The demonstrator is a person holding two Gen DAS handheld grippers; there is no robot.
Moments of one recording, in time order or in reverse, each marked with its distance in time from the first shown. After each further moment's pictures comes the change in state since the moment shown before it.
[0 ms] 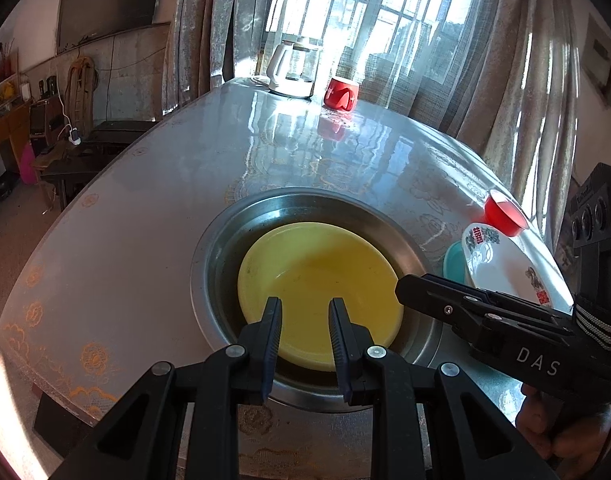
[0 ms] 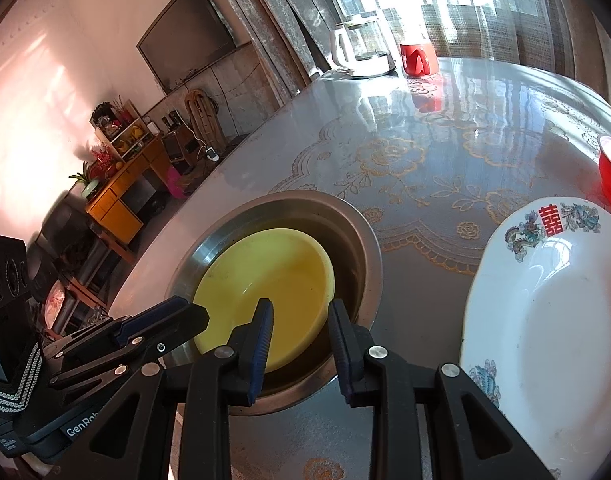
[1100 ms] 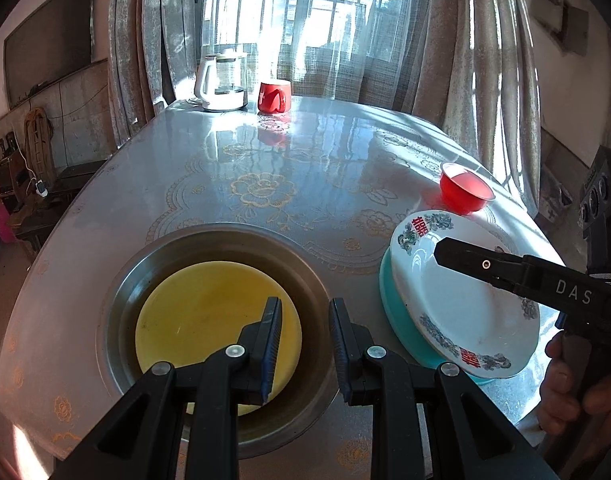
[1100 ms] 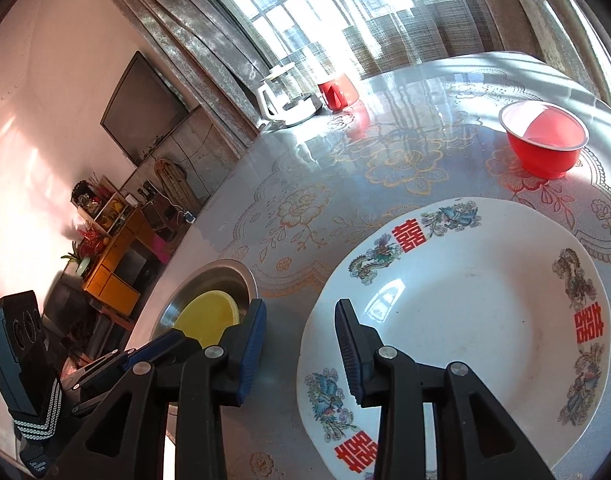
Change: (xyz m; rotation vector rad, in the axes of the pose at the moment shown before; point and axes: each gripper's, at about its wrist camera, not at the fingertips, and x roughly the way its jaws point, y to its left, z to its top) left arm 0.016 -0.082 0.021 0.198 0.005 -0.050; right arm -0.076 -0.086 0.000 0.239 -0.167 -0.040
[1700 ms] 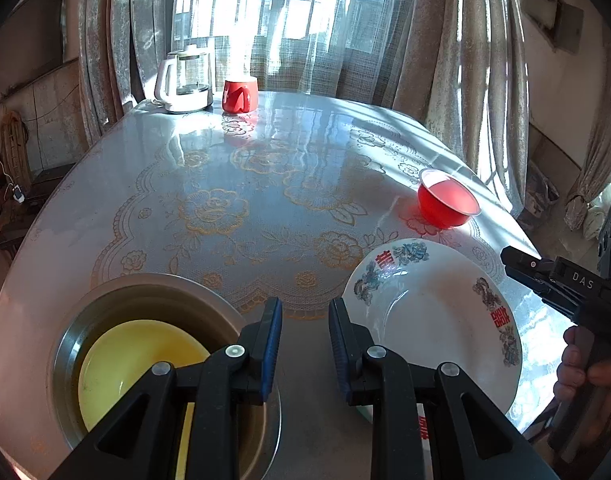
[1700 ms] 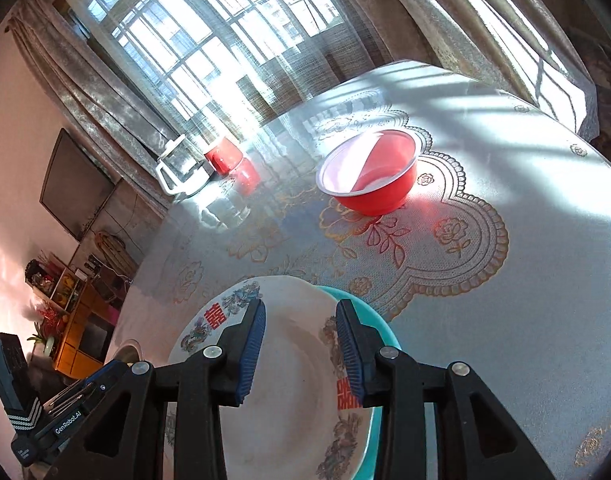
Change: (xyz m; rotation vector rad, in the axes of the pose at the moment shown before) left arm 0.039 -0.038 0.048 0.015 0.037 -0.079; right arm -0.060 -0.123 0.035 0.219 -0.142 -0.195
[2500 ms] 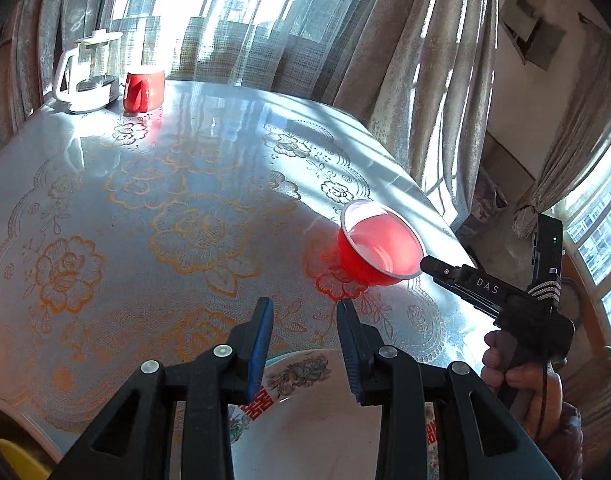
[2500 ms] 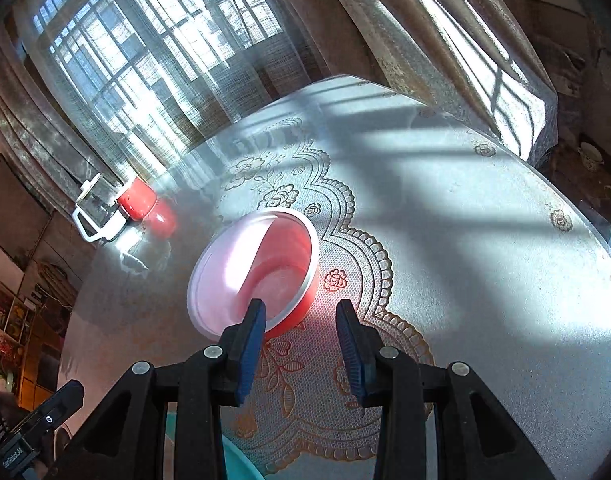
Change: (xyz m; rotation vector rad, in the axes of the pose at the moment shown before) left arm 0.089 -0.069 0.082 -0.030 0.057 -0.240; right arm 0.062 -0.064 0.091 0.041 -0.008 -0.216
